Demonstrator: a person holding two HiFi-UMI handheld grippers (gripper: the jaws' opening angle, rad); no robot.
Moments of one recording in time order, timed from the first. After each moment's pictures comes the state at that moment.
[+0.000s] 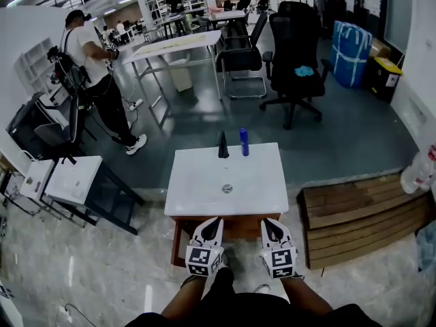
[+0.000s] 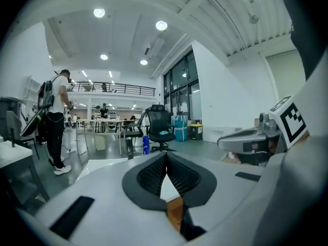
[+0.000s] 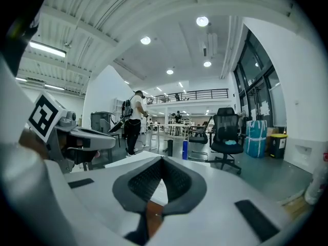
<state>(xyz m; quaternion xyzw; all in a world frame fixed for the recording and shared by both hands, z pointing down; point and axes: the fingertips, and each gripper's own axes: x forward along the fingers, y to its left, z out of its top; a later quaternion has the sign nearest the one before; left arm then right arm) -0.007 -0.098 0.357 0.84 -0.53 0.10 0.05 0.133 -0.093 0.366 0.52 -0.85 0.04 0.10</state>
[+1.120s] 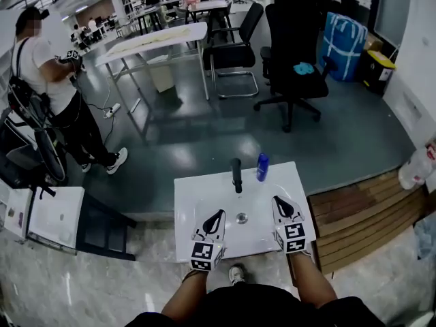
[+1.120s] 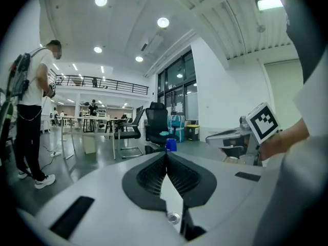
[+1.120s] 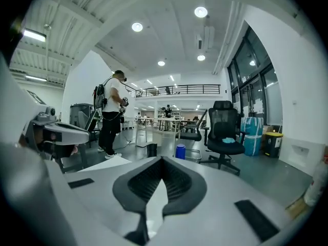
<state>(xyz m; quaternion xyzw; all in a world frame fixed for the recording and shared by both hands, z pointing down) -0.110 -0.327 0.374 0.88 -0.47 0.09 0.06 0.068 -0.355 0.387 0.58 -0.81 0.05 0.12</state>
